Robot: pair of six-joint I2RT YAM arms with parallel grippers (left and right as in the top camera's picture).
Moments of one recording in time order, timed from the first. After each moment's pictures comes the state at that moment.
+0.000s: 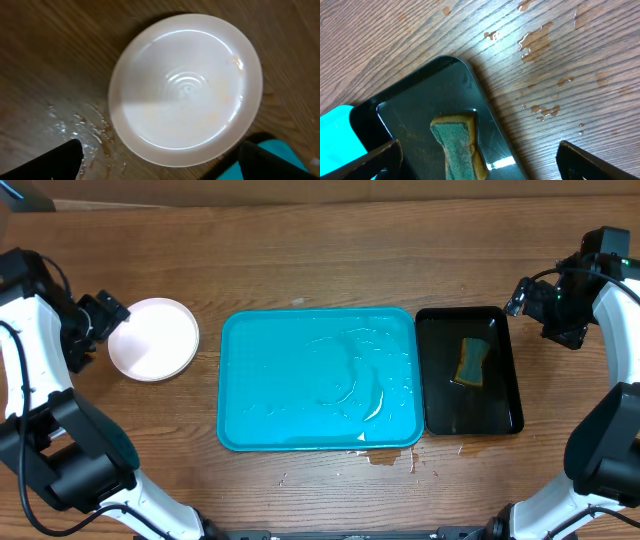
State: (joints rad) left arm 0.51 1.95 1.71 -1.10 0.14 -0.35; right arm -0.28 1.86 1.55 -1.05 -0.19 0.23
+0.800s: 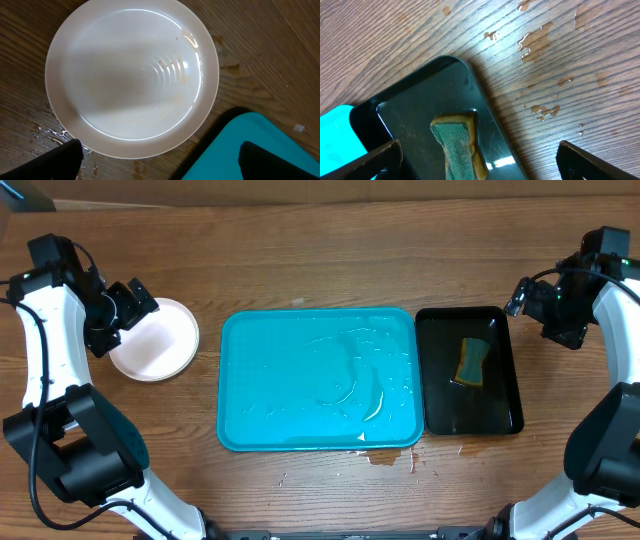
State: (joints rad) left arm 0.42 1.95 1.71 -1.09 0.19 -0.30; right arm -0.28 1.86 1.55 -1.05 -0.19 0.23
